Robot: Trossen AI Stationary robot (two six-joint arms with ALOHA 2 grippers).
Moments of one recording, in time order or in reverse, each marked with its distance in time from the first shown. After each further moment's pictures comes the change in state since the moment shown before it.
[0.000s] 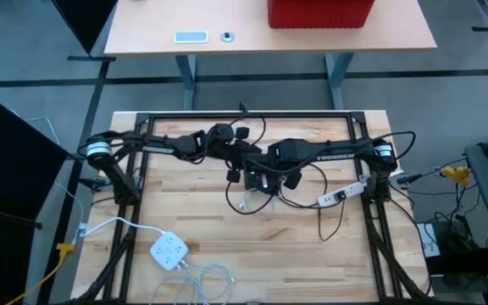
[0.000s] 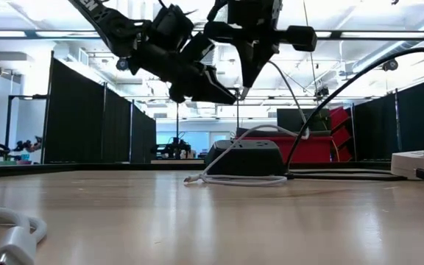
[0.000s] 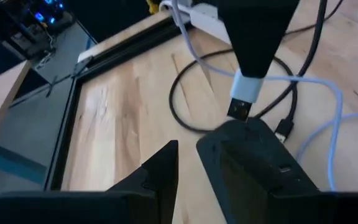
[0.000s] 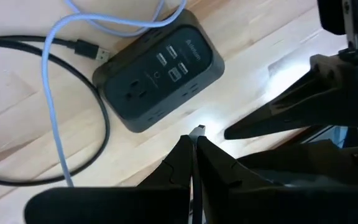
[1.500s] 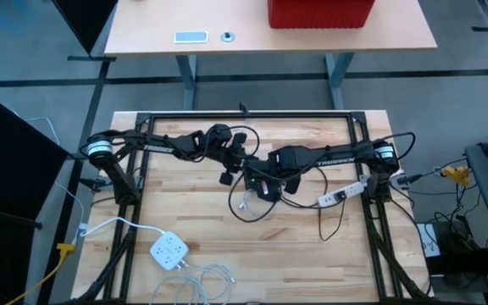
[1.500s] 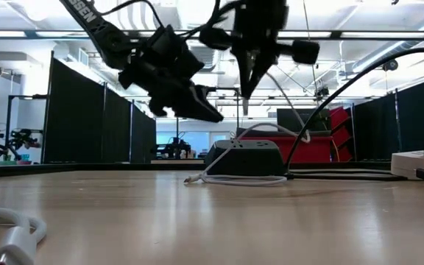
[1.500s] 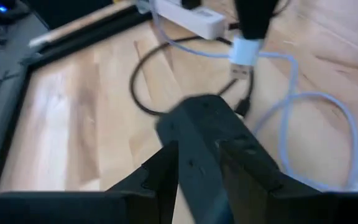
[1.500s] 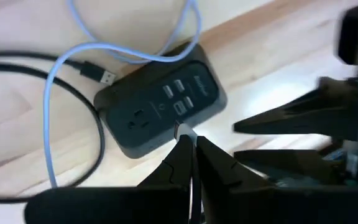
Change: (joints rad) left arm 0.072 0.010 -0.083 -0.020 0.164 -0.001; right arm 0.051 -0.017 -0.102 0.112 -0.040 -0.116
